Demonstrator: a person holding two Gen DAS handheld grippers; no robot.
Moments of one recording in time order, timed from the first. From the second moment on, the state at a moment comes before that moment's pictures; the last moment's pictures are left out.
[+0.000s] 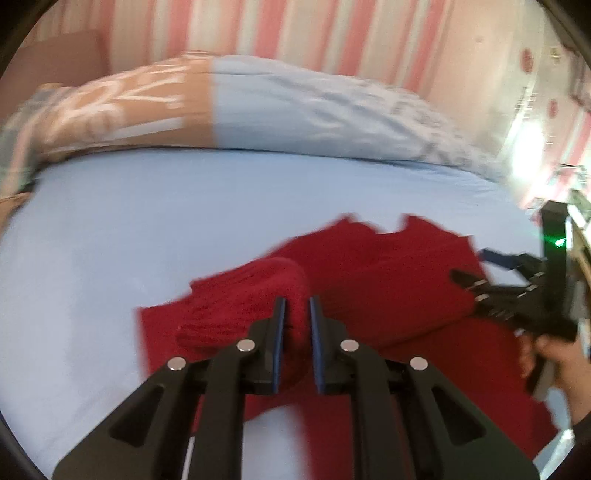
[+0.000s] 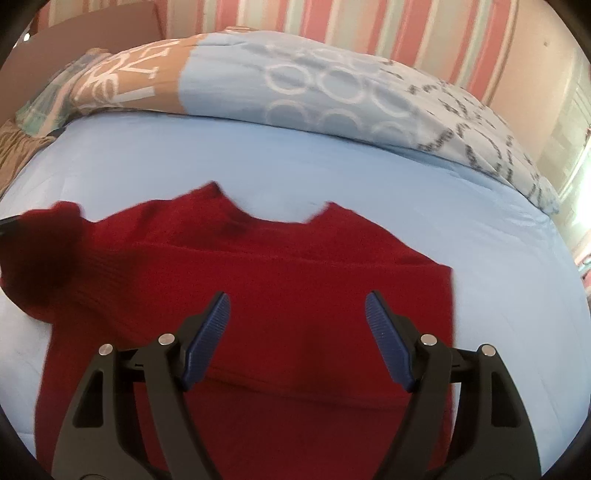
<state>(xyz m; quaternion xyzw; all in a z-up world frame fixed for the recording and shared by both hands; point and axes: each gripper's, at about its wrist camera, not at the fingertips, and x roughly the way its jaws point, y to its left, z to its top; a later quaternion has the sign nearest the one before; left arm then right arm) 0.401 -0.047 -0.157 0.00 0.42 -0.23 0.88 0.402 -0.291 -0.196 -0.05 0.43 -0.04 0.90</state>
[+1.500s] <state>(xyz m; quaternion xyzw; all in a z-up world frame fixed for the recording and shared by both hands) 0.389 -0.037 -0.231 0.08 0.47 -0.15 0.87 0.410 -0.198 -0.223 -0.04 0.47 0.12 0.87</state>
